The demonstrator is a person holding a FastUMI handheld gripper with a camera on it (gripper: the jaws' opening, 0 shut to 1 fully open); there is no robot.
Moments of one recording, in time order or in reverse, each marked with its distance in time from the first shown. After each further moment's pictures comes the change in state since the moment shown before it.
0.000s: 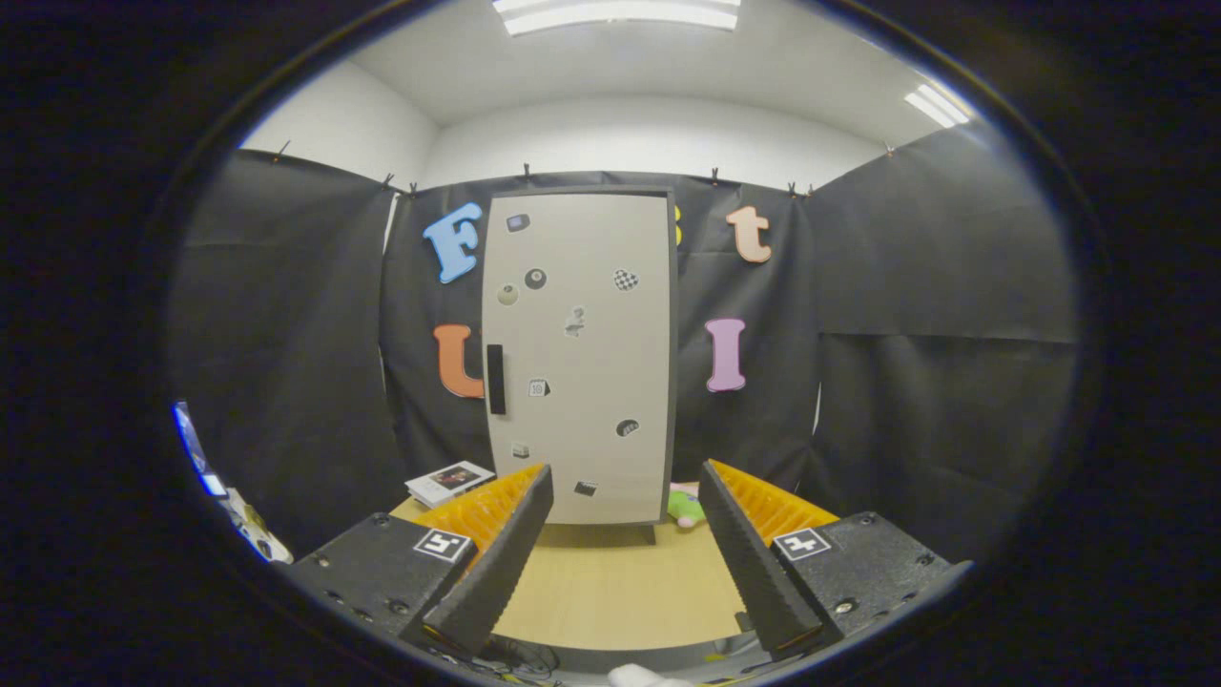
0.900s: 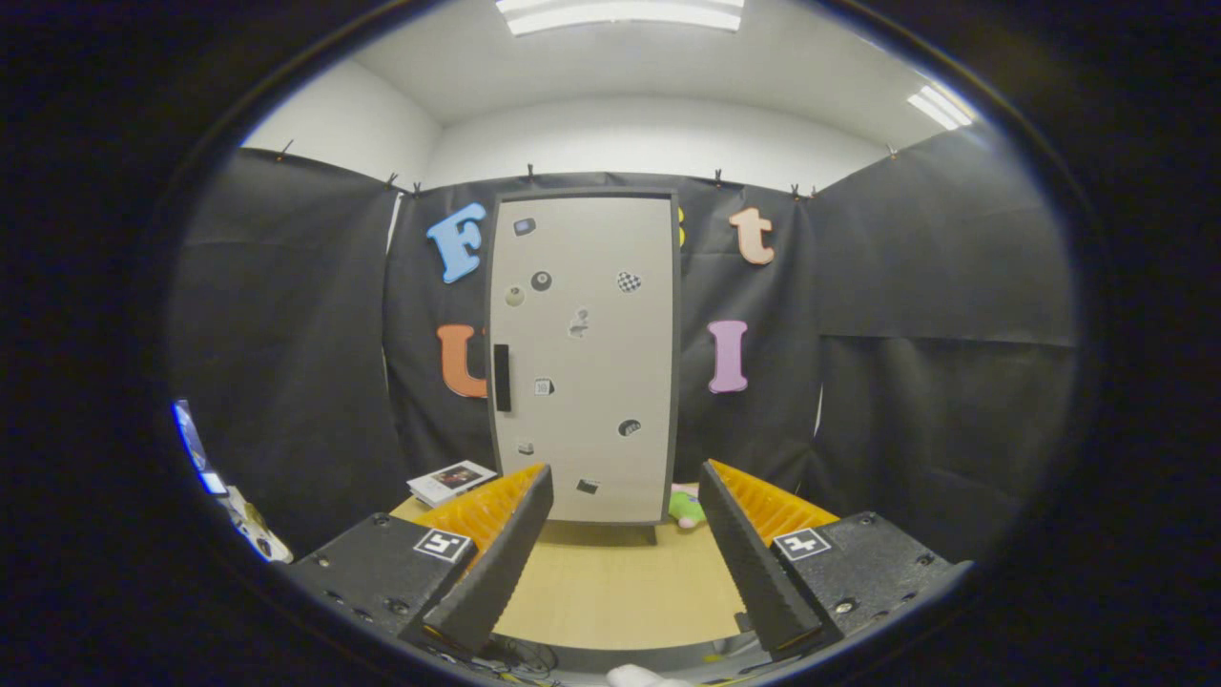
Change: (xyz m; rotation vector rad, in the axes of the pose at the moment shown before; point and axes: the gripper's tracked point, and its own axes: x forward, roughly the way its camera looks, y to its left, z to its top) arm -0.002 0.002 0.001 -0.006 0.002 0.004
